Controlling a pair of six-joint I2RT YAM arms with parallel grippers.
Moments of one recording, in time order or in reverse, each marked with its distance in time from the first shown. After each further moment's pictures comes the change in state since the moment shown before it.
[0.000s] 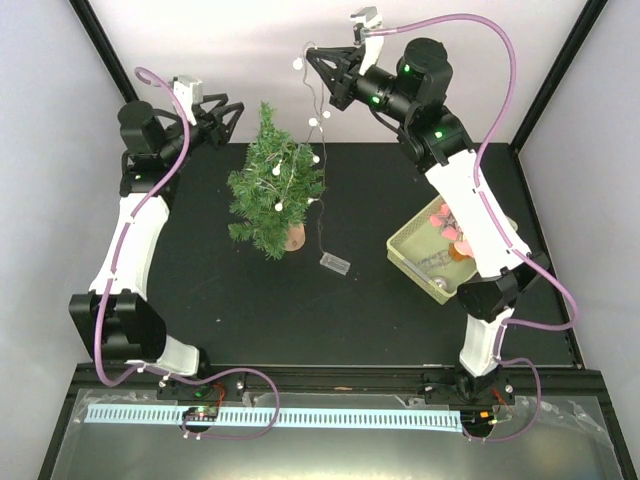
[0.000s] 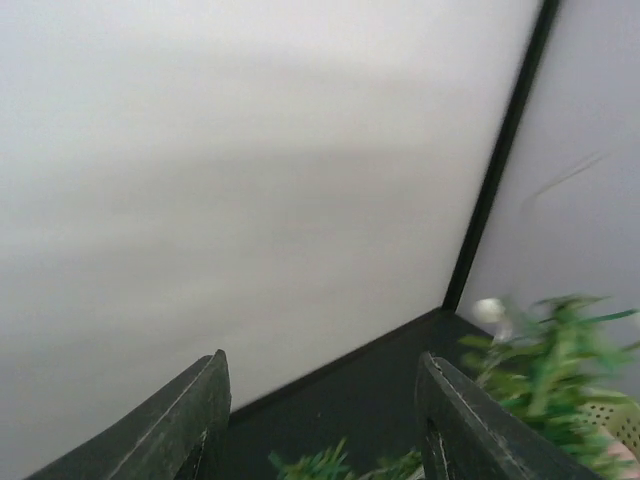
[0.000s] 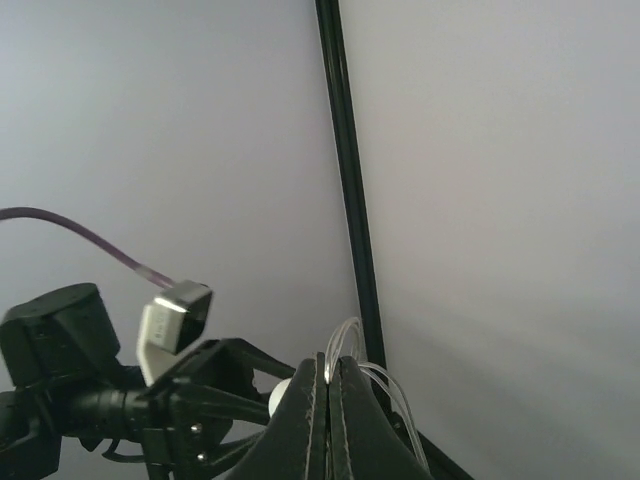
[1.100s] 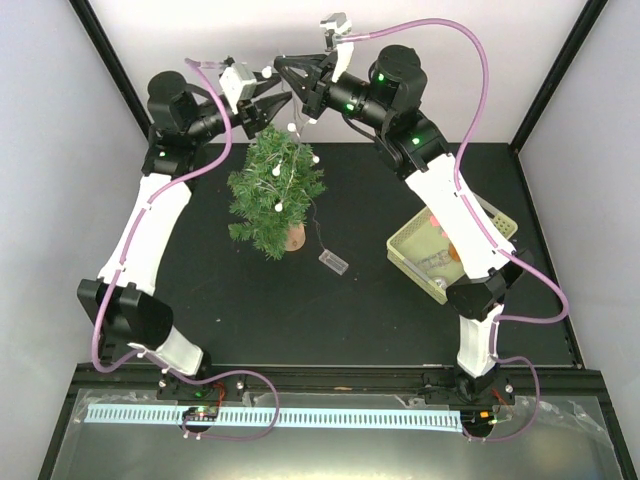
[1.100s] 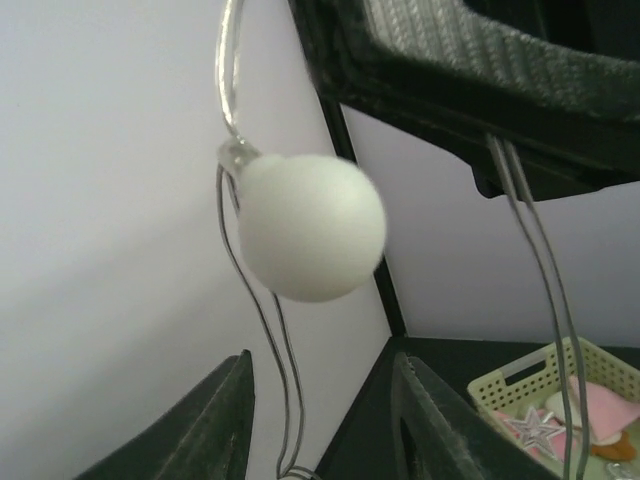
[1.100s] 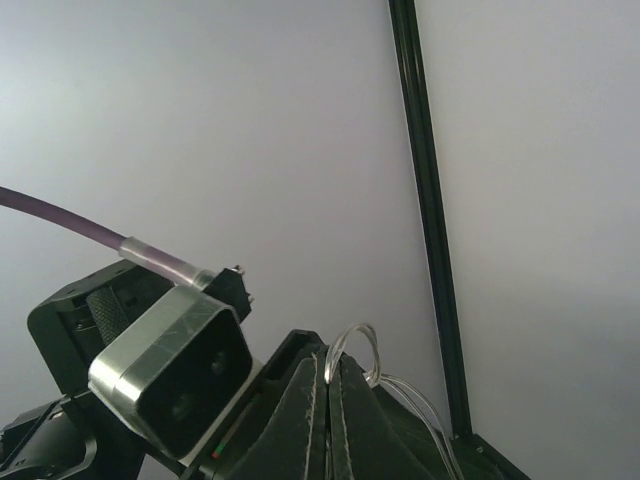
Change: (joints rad) left arm -0.222 0.084 0.285 -0.032 0.147 0.355; right arm 0.112 0.056 0.069 0.031 0.006 0.077
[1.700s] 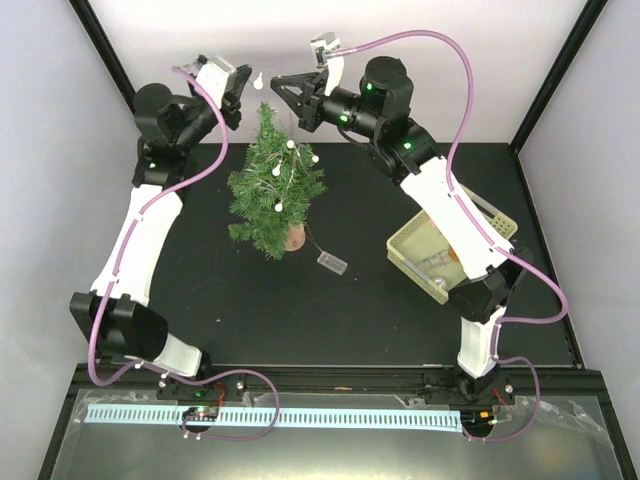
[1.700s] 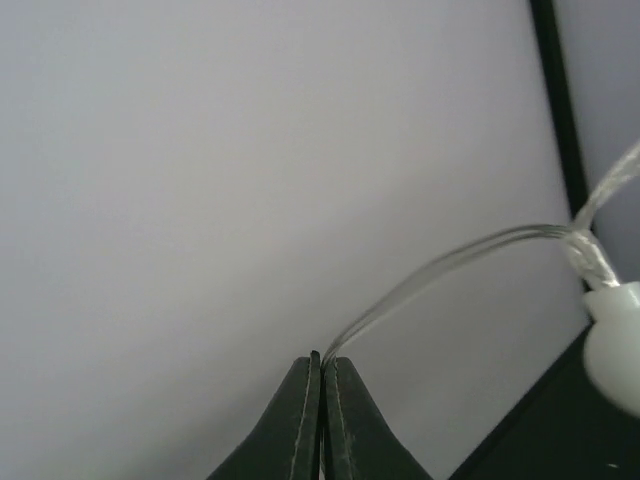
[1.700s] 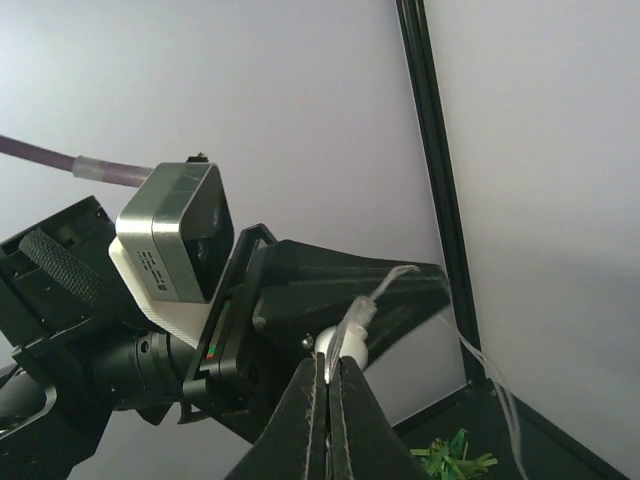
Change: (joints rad) left arm 0.037 -0.050 -0.076 0.045 -0.362 0.077; right arm 0.006 -0.026 -0.120 0.002 -0.021 0.008
